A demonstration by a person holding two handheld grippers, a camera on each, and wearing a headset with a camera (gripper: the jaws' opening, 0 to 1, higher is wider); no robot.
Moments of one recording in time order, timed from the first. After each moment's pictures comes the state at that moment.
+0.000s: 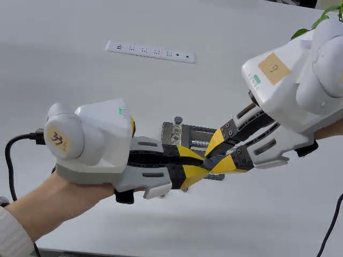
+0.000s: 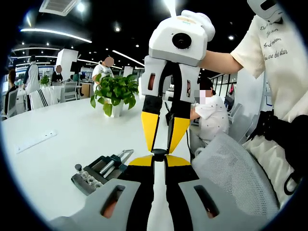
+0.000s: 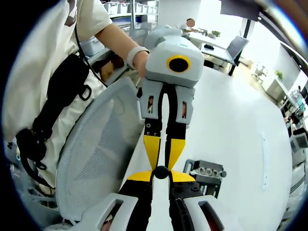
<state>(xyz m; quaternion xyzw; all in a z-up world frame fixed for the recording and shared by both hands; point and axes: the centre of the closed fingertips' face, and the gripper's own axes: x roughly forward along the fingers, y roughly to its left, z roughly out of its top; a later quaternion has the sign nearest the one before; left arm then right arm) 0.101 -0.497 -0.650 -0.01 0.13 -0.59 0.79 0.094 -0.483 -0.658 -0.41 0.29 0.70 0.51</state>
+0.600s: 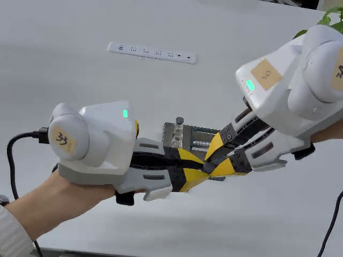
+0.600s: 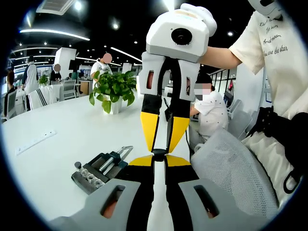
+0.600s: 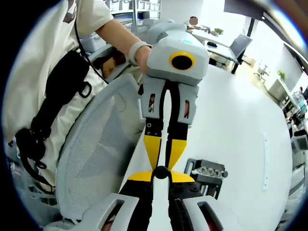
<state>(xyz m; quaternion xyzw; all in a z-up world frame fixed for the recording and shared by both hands) 0.098 -0.494 -0.655 0.01 0.15 -0.59 0.79 0.087 -0.481 -0.661 -0.42 0.30 0.70 0.50</state>
